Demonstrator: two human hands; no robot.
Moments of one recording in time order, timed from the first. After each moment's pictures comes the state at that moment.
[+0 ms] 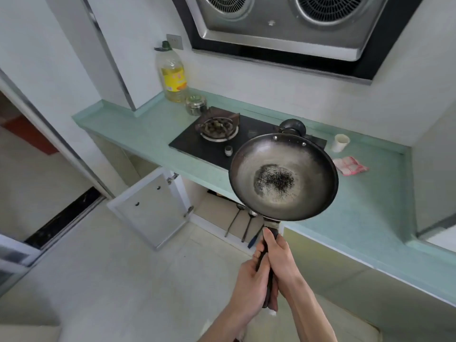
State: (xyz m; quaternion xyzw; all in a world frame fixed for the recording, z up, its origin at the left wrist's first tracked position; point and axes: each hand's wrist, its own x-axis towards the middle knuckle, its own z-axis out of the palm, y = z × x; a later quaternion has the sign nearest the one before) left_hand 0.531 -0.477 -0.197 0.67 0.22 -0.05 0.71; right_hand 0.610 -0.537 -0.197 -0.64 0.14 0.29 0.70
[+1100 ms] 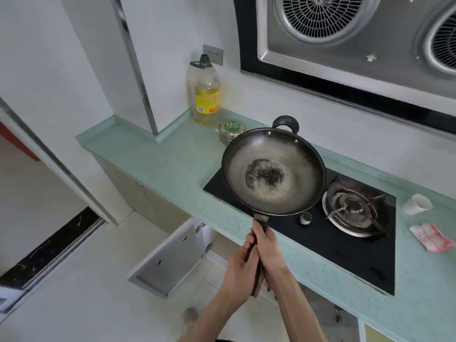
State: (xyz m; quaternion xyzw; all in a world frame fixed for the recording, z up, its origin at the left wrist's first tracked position) left_hand 0.726 -0.111 -0.201 0.65 0.23 -0.03 0.72; right_hand 0.810 -0.168 -0.203 -0.64 0.14 0.30 0.69
